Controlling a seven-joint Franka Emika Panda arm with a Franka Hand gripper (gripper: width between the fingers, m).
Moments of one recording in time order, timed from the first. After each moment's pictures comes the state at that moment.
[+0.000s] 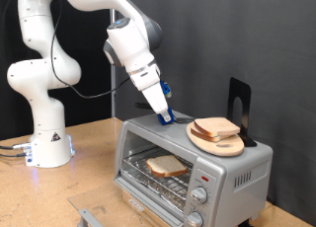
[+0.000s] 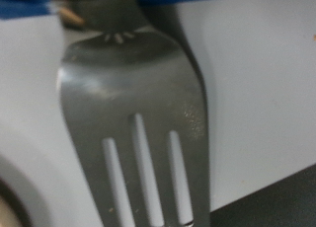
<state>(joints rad) 0.03 -0.33 0.37 -2.63 0.82 2.61 -0.46</state>
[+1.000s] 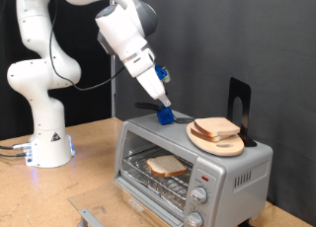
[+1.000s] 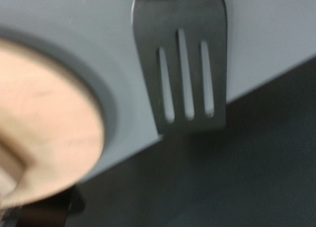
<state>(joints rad) 0.04 -0.43 0.28 -2.60 0.98 2.53 -0.57</state>
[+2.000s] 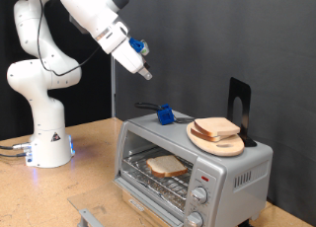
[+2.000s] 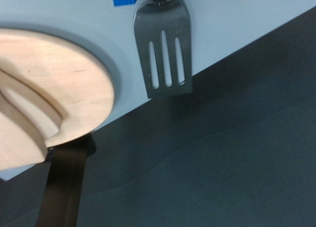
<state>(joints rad) -0.01 -0.64 0.13 -2.63 0.93 2.26 -0.58</state>
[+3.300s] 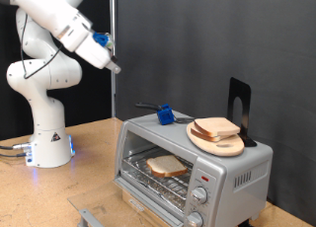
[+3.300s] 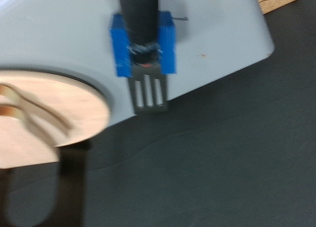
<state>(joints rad) -0.10 -0.79 -0.14 -2.69 0.85 2.00 -0.77</state>
